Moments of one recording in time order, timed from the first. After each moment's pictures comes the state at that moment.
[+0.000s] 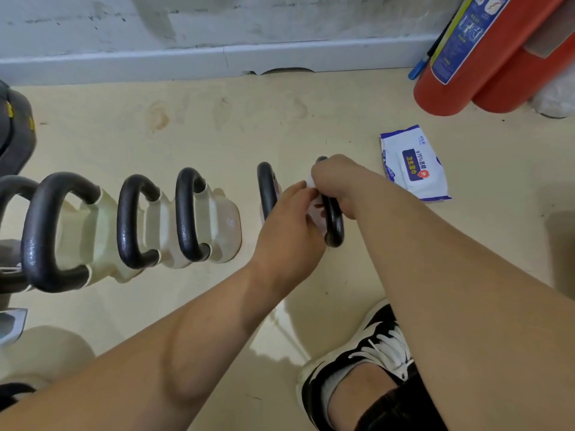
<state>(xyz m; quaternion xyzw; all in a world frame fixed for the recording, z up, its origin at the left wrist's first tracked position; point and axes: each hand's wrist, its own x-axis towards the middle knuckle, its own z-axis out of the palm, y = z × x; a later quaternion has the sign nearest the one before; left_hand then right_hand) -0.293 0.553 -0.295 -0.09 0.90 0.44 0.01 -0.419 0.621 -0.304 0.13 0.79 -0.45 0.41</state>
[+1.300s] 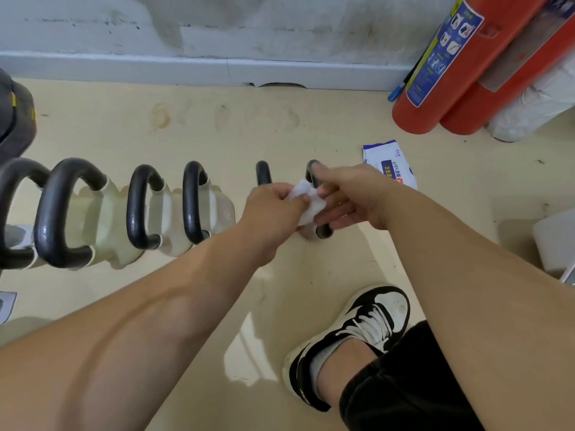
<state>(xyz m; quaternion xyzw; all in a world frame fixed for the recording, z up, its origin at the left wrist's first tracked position) -0.289 0.539 -0.271 -0.30 0.70 0.64 0.11 -0.381 0.676 -0.251 0.10 0.77 -0.47 0.42</state>
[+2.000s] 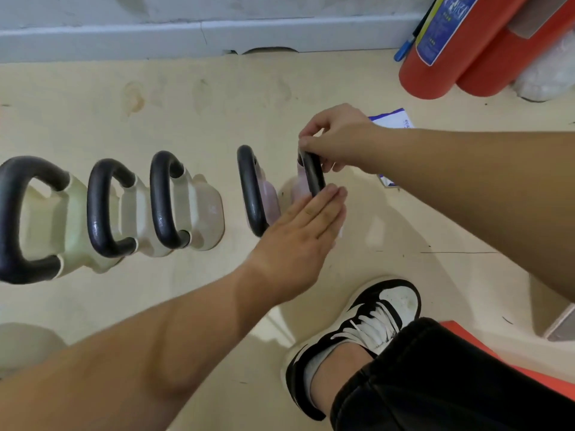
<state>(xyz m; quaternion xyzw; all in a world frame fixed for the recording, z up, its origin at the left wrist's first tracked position) -0.273 0.562 -0.352 0.21 0.97 0.06 0.04 -0.452 0.655 -0.295 -0.09 0.88 -0.33 0.31</state>
